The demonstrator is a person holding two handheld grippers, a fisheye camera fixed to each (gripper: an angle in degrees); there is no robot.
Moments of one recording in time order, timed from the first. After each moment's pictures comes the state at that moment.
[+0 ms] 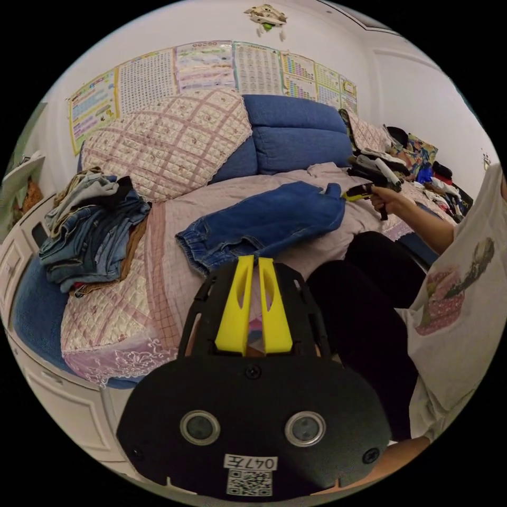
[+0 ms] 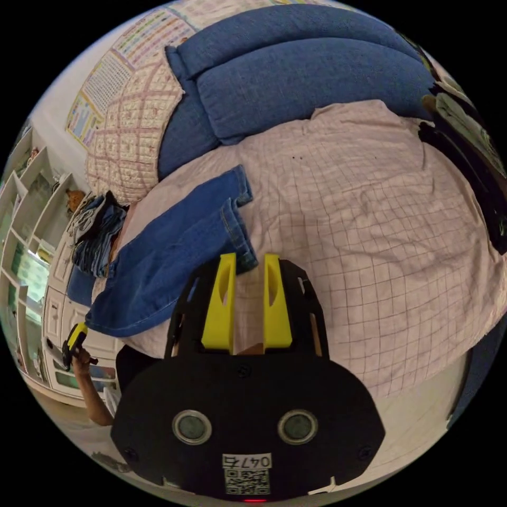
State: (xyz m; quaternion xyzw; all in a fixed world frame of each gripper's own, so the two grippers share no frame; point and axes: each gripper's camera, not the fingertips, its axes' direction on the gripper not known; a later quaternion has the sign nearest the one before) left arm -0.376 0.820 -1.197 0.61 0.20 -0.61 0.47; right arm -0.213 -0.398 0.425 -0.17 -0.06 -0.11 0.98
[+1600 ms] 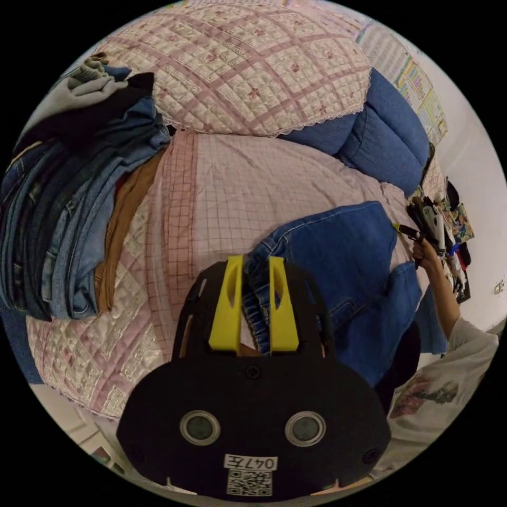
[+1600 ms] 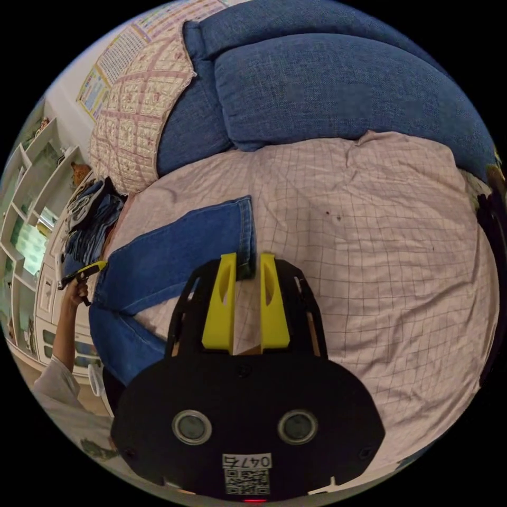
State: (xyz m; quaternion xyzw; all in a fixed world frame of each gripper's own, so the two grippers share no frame) left arm -0.760 0.769 -0.786 0.51 0.41 -0.61 0.45; right arm -0.345 -0.511 0.585 -0.21 -0.08 -0.20 0.95
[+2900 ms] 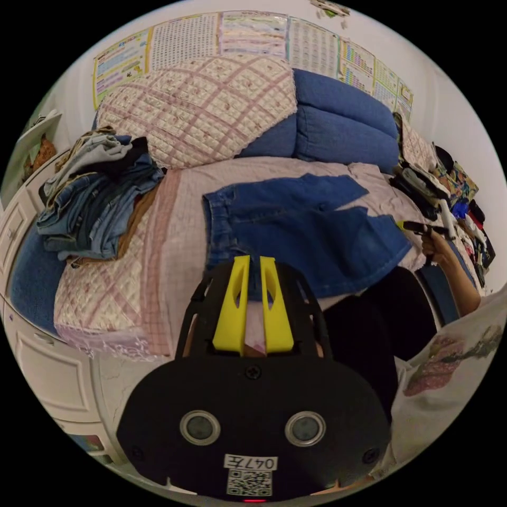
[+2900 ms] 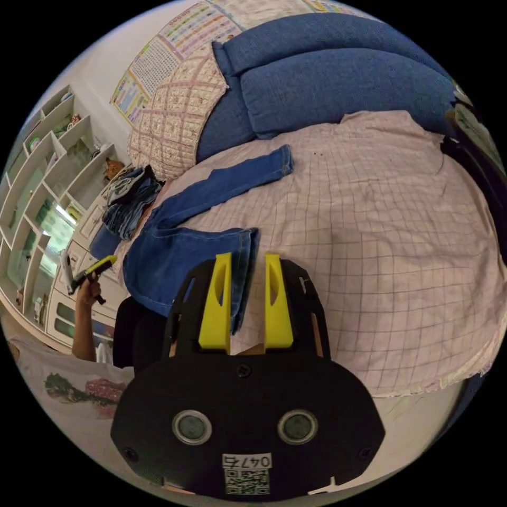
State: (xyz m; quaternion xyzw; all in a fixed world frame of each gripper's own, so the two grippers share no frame) left arm -0.393 0.668 -0.893 0.52 0.30 -0.63 0.49; right arm -0.246 -0.253 0.409 -0.17 -0.15 -0.17 0.96
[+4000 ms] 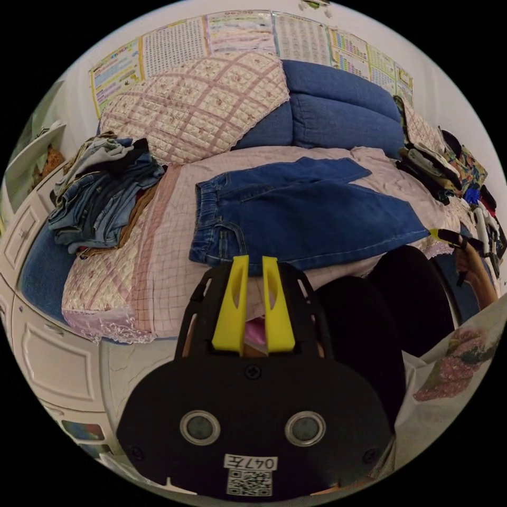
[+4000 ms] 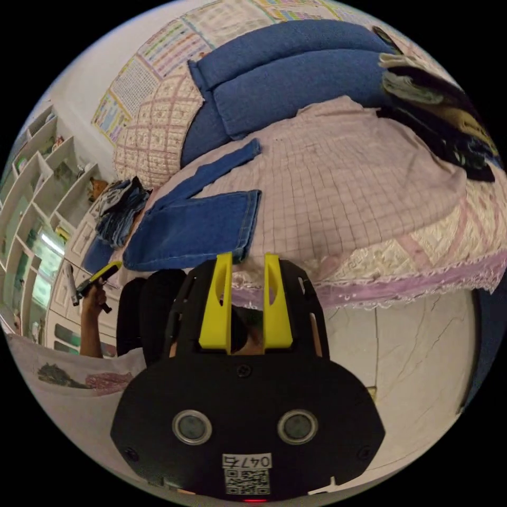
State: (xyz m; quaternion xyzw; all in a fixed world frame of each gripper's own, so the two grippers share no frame) left arm -0.224 0.639 -0.981 0.49 0.28 -0.65 0.51; right arm -0.167 -0.015 0.243 -0.16 -0.10 -0.09 0.98
